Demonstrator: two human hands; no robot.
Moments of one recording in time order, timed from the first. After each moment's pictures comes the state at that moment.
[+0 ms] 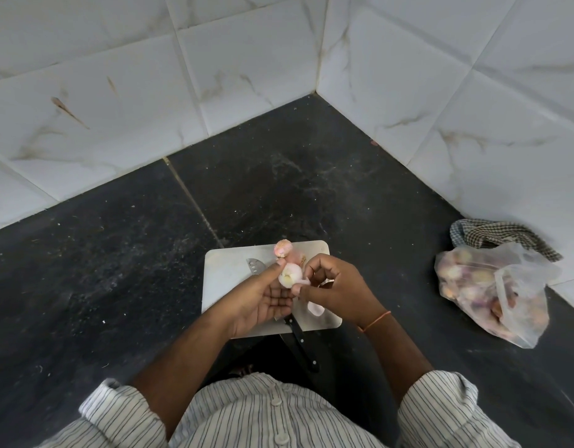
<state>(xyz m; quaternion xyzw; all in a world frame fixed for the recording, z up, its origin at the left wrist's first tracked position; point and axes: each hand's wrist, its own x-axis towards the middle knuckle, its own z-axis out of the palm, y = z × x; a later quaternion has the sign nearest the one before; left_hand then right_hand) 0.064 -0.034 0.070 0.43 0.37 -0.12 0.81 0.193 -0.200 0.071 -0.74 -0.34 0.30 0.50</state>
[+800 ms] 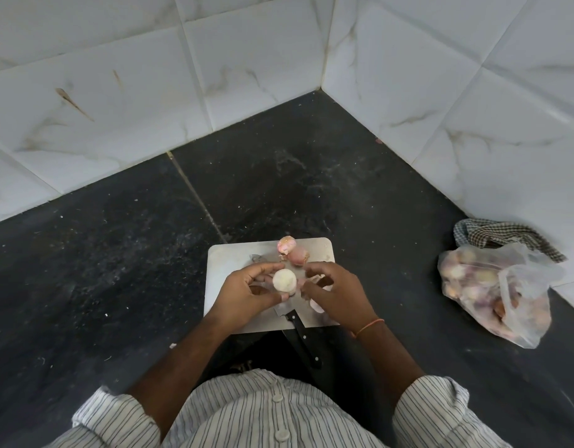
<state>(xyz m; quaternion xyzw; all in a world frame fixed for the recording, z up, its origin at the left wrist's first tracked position) 0.033 -0.018 0.038 0.73 0.28 0.04 0.62 0.183 -0.199 0.040 -0.82 -0.29 0.27 0.42</state>
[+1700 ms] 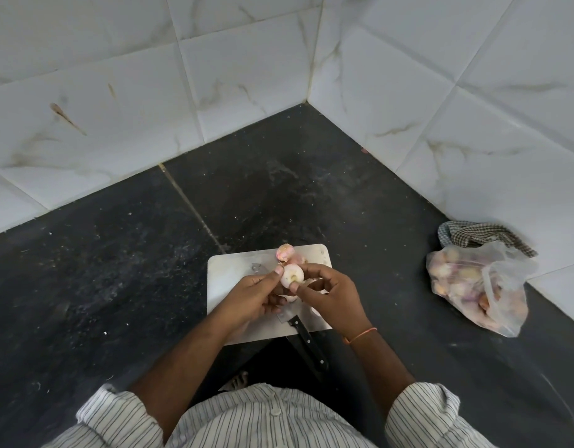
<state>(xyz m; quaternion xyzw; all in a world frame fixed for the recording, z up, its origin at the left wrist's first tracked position) 0.042 -0.016 0.079 0.51 0.33 -0.07 0.79 0.151 -0.183 0.059 -0.77 -0.21 0.27 0.54</state>
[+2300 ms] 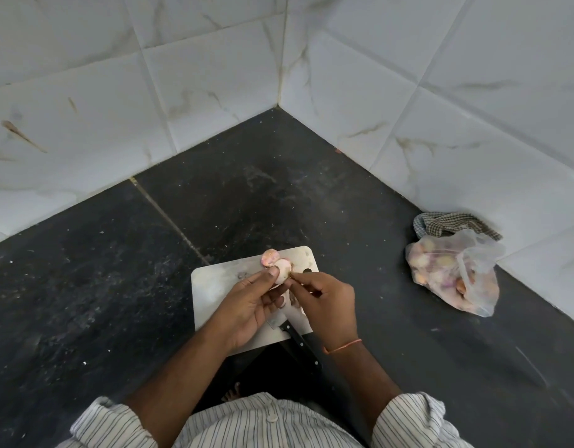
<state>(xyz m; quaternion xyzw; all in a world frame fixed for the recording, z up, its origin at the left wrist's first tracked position) 0.055 -0.024 0.086 0.34 0.31 -0.04 0.89 0.126 -0.176 0.072 -0.82 -0.22 0.03 0.52</state>
